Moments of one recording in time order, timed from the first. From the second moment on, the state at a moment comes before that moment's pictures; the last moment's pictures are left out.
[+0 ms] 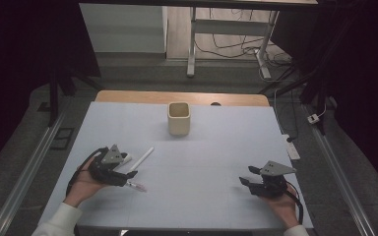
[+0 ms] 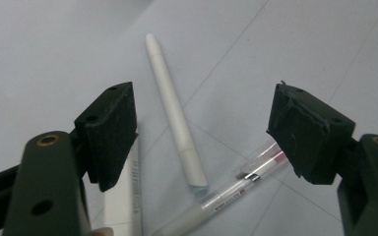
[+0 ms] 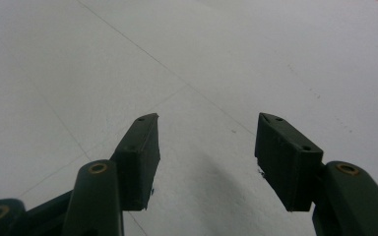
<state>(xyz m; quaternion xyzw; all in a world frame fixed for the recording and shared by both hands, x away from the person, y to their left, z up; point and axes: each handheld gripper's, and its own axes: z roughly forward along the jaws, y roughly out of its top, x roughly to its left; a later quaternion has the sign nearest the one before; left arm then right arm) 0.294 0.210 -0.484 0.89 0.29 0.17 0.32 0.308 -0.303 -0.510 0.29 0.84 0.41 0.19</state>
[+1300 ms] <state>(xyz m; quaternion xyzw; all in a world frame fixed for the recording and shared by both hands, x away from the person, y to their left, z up) 0.306 0.232 -0.494 0.96 0.16 0.09 0.19 0.309 -0.300 -0.513 0.28 0.85 0.40 0.19</state>
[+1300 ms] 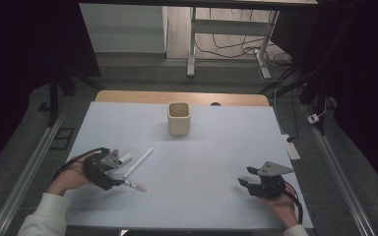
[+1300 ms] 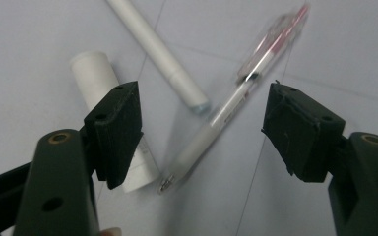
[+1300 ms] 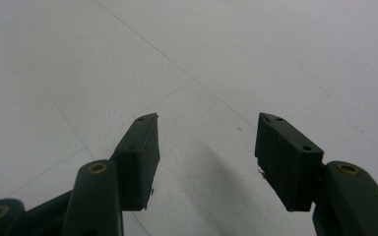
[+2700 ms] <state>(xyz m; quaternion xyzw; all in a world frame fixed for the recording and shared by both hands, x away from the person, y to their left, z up) 0.306 0.238 -0.515 0.98 0.08 0.09 0.16 0.309 -0.299 -0.516 0.27 0.86 0.39 0.18</state>
